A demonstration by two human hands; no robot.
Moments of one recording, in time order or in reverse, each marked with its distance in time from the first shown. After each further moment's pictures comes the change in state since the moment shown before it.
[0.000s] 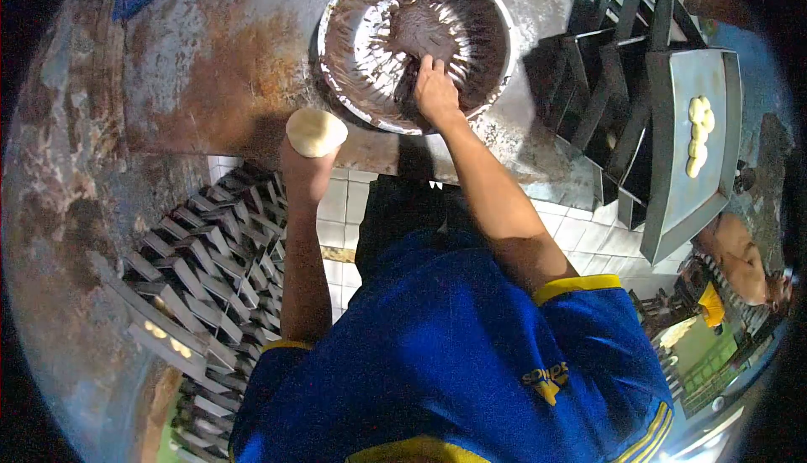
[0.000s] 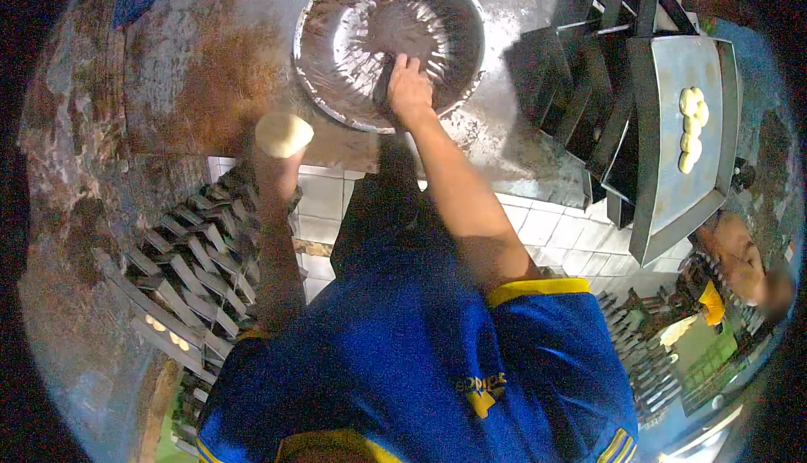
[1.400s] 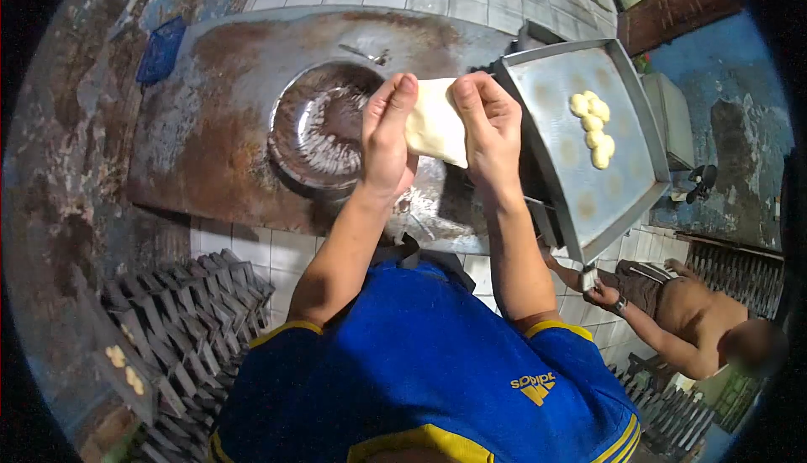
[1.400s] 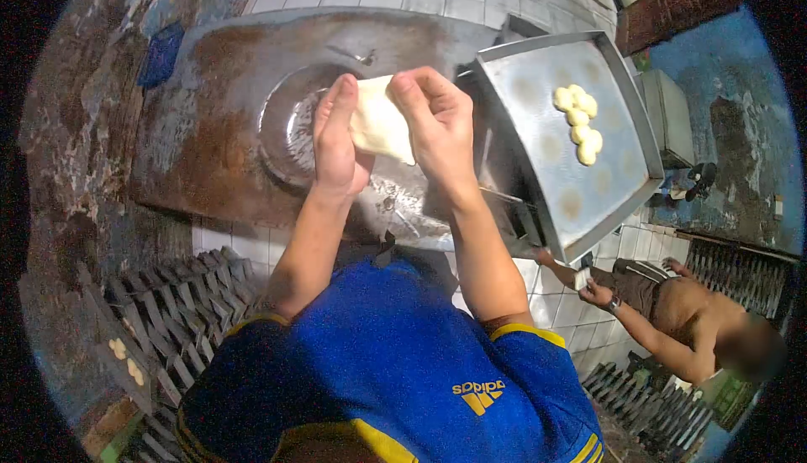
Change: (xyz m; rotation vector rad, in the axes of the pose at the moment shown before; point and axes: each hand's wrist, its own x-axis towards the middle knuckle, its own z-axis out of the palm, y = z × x) left_hand -0.083 0.381 0.124 -1.481 -0.327 0.180; right_hand -0.211 0.062 -0.357 1.467 0.334 -0.643
